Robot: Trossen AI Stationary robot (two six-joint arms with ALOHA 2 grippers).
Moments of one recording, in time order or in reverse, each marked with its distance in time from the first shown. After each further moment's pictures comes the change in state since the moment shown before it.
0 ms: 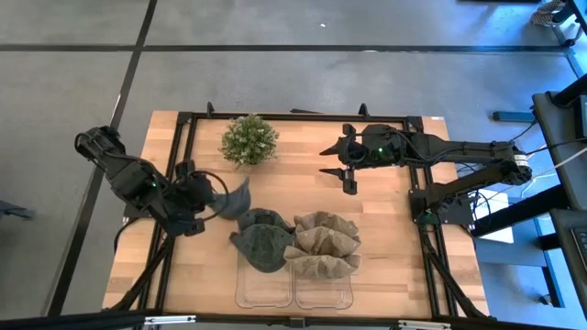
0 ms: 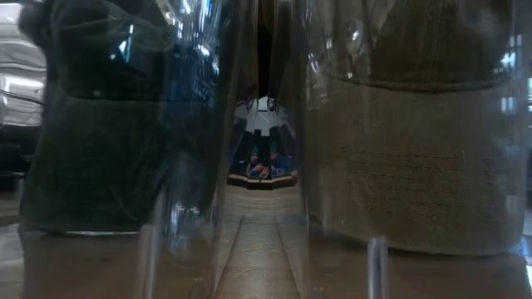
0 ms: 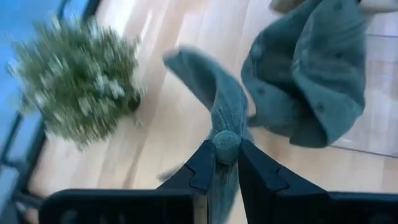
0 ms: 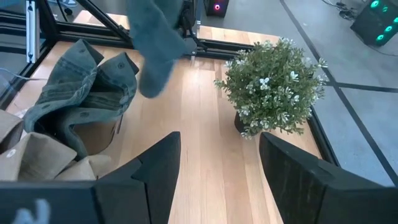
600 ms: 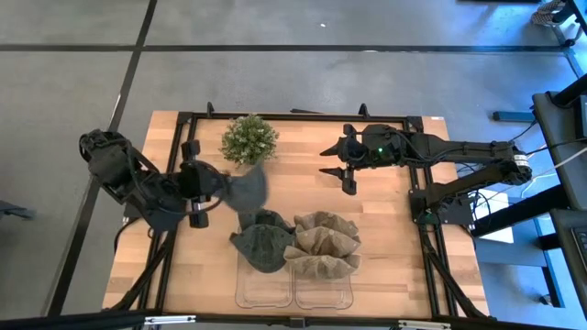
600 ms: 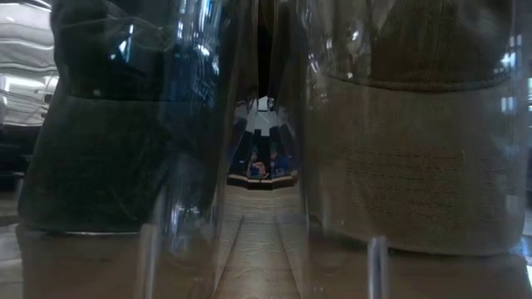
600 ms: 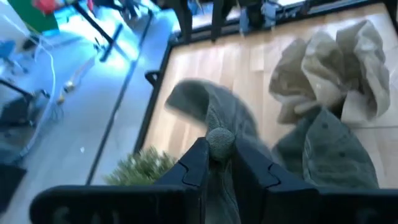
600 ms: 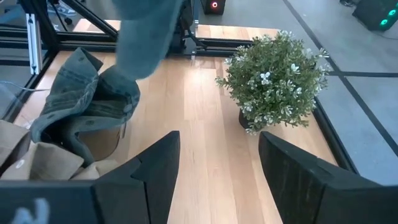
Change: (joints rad) left arm 0.006 0.200 0.492 -0.009 -0.300 0.425; right arm 0.000 0.000 0.000 -0.003 0.000 0.076
